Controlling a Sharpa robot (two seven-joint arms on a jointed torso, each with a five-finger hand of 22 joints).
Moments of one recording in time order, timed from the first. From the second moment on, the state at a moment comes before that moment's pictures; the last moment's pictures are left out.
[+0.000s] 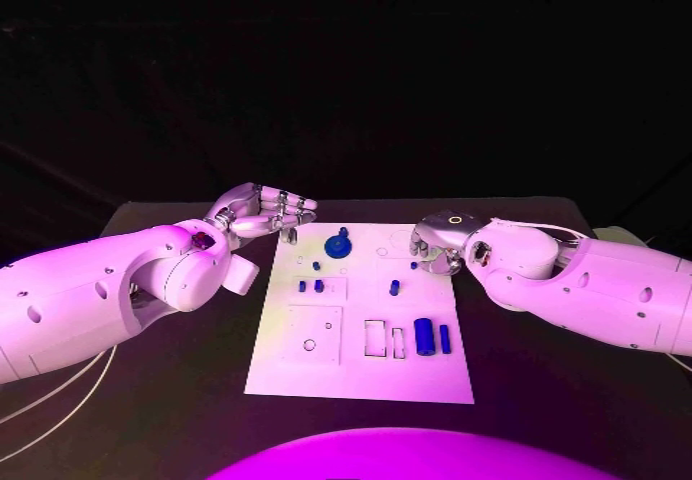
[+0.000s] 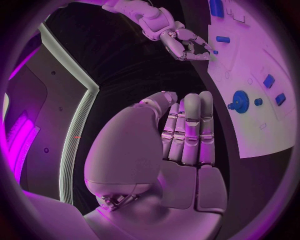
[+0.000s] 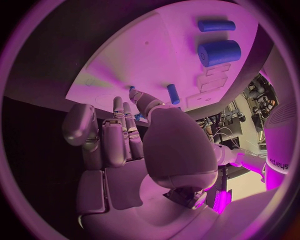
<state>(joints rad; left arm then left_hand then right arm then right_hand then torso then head) 1.12 -0.92 0.01 1.59 -0.28 -0.26 0.21 1.46 -0.18 0.42 0.09 0.46 1.03 0.18 0.10 0.07 1.08 0.11 0.25 0.09 1.15 0.03 1.10 0.39 0.17 0.92 0.12 1.05 0.61 1.17 -0.77 -0.14 1.46 -1.82 -0.17 -0.22 1.33 -0.12 0.38 0.01 0.24 1.05 0.14 0.15 0.16 1.09 0.08 0.26 0.15 1.47 -0.01 1.32 1.30 0.11 1.42 0.09 0.99 1.31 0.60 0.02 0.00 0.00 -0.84</state>
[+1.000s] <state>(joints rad) 1.12 -0.92 0.01 1.60 -0.23 -0.26 0.22 1.46 -0.17 0.41 0.08 0.46 1.03 0.18 0.11 0.07 1.08 0.11 0.26 0.09 1.15 0.03 1.08 0.38 0.17 0.91 0.12 1.04 0.60 1.14 -0.73 -0.14 1.42 -1.83 -0.16 -0.22 1.34 -0.12 0.42 -0.01 0.25 1.09 0.13 0.15 0.17 1.14 0.07 0.25 0.14 1.47 -0.01 1.34 1.30 0.09 1.44 0.09 1.10 1.31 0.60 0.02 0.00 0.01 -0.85</state>
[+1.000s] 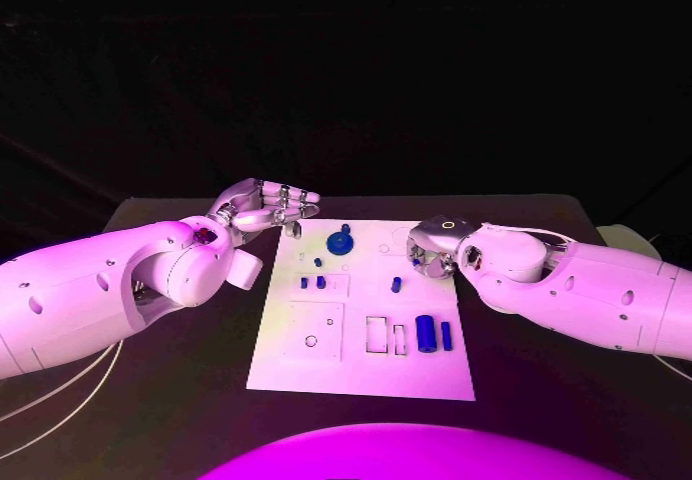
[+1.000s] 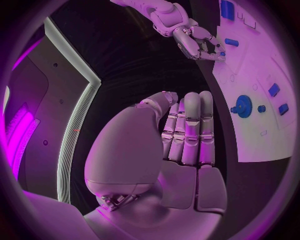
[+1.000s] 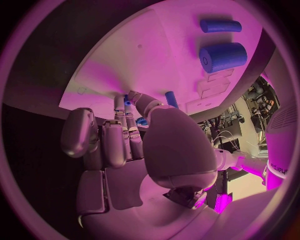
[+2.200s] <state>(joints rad) 1.12 -0.92 0.01 1.59 -0.23 -0.26 0.19 1.46 -0.17 0.42 0.08 0.46 1.02 0.19 0.11 0.07 1.06 0.12 0.27 0.09 1.15 0.03 1.05 0.37 0.17 0.91 0.12 1.03 0.59 1.13 -0.75 -0.14 1.44 -1.81 -0.24 -0.21 1.38 -0.09 0.46 -0.03 0.23 1.12 0.13 0.15 0.18 1.18 0.06 0.21 0.15 1.46 -0.01 1.36 1.31 0.08 1.45 0.08 1.16 1.31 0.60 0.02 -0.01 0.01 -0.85</state>
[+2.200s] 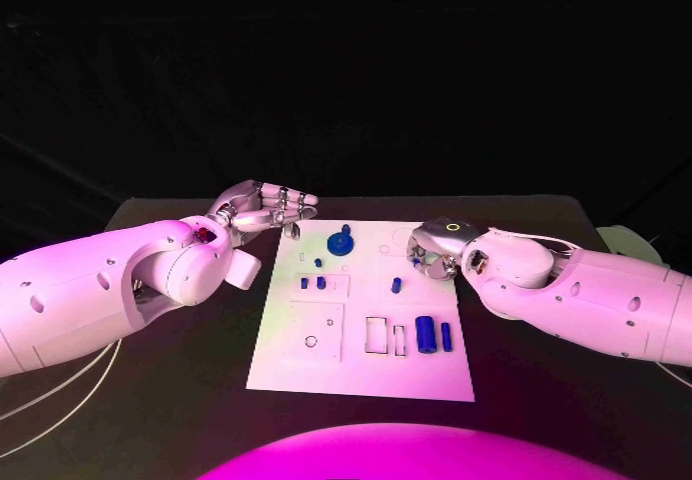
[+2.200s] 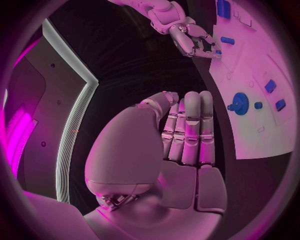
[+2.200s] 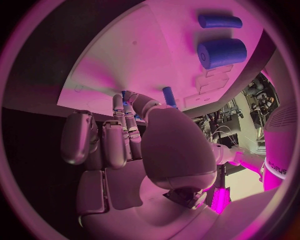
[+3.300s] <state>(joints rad) 1.12 -0.90 0.00 1.58 -0.24 -0.26 0.19 1.46 -0.17 0.41 0.07 0.46 1.01 0.19 0.11 0.07 1.05 0.12 0.28 0.09 1.14 0.03 1.04 0.36 0.17 0.91 0.12 1.03 0.59 1.11 -0.71 -0.12 1.71 -1.78 -0.37 -0.17 1.38 -0.09 0.46 -0.03 0.24 1.12 0.13 0.15 0.18 1.18 0.06 0.21 0.15 1.46 -0.01 1.36 1.31 0.08 1.46 0.08 1.19 1.31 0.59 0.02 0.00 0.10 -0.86</state>
